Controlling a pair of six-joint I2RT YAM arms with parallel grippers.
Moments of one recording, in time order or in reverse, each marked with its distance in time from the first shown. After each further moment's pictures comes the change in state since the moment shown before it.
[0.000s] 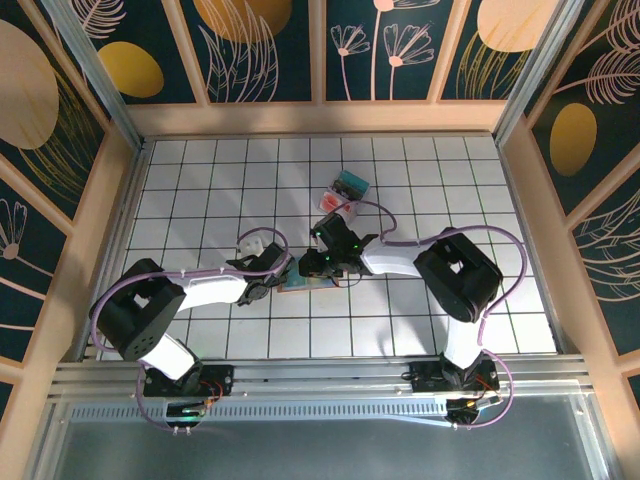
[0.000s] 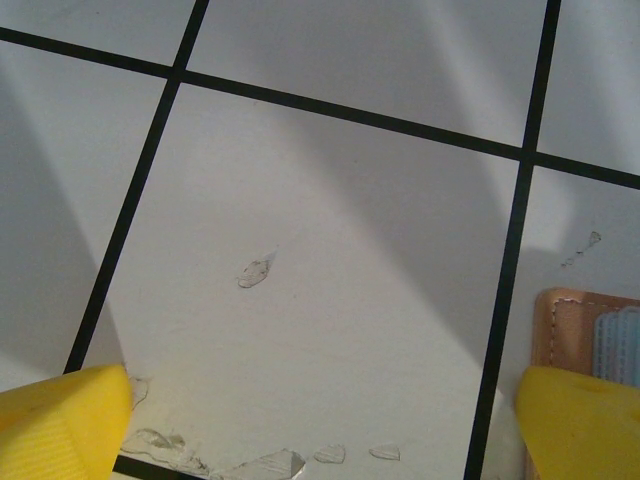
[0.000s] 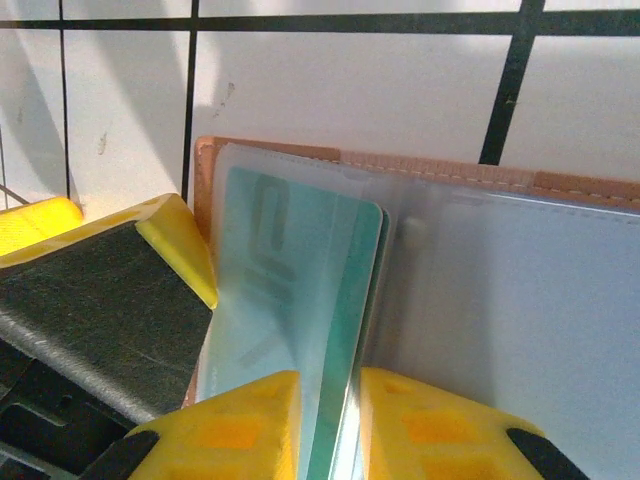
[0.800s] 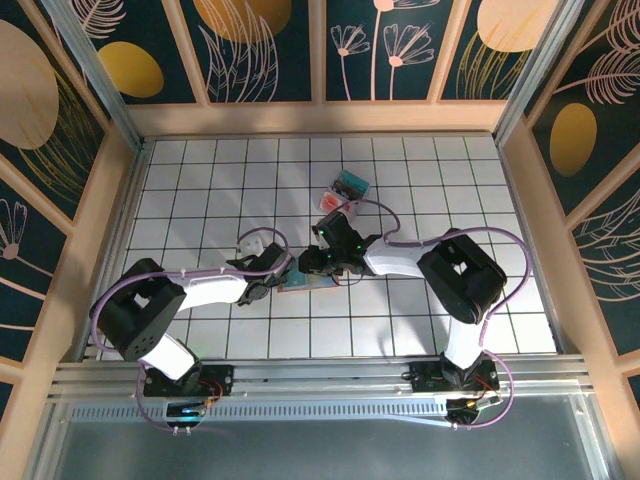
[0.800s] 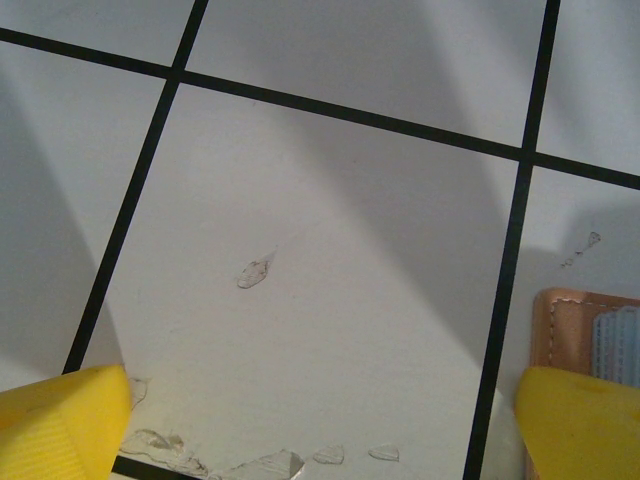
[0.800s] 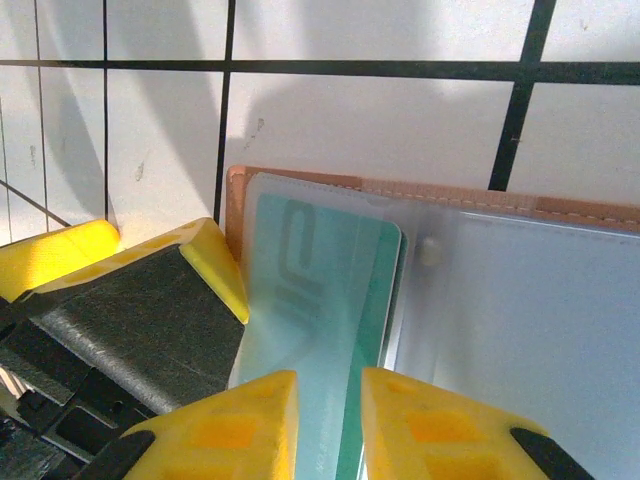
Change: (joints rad) left arm 0.000 0.004 0.002 0.001 -0.001 0.000; right arm -0.009 -0.019 -0.021 0.054 -0.003 0.034
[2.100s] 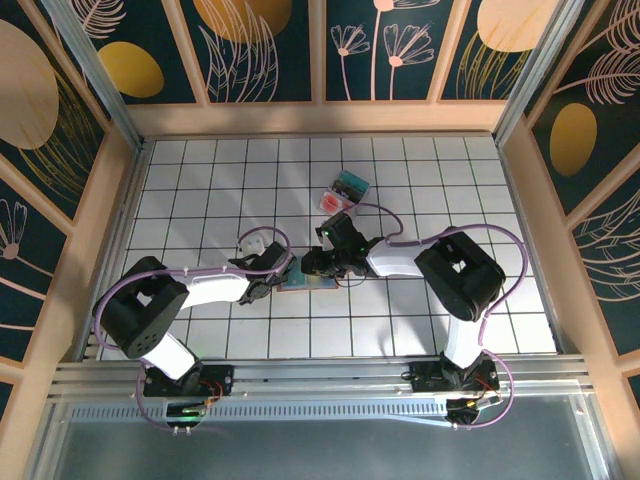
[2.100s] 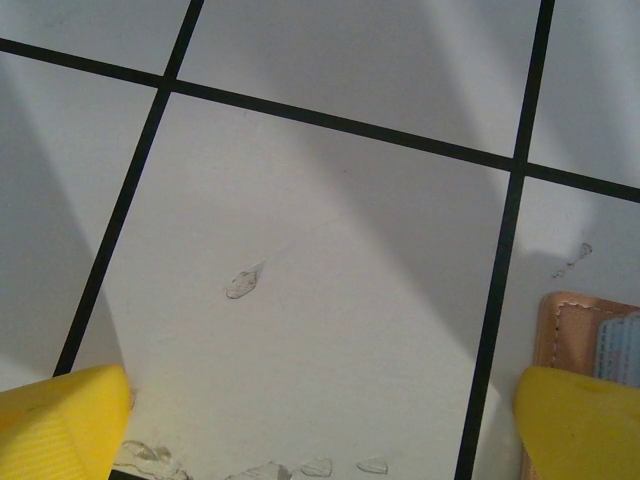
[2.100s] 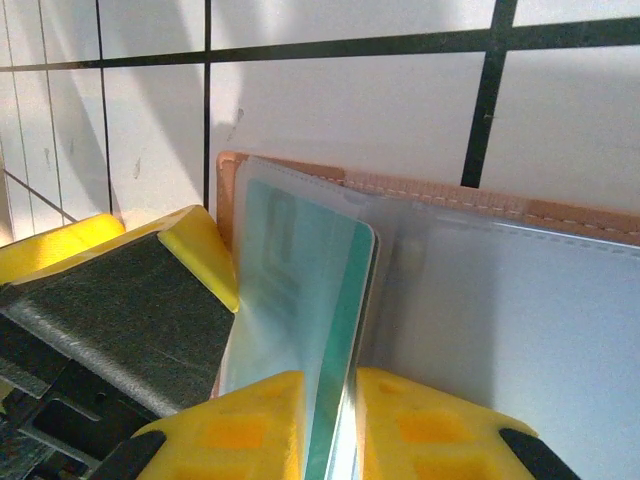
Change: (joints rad) left arm 0.000 0.018 0.012 0.005 -0.008 -0.004; right arm -0.024 0.015 -0.046 0.081 -0.068 0.043
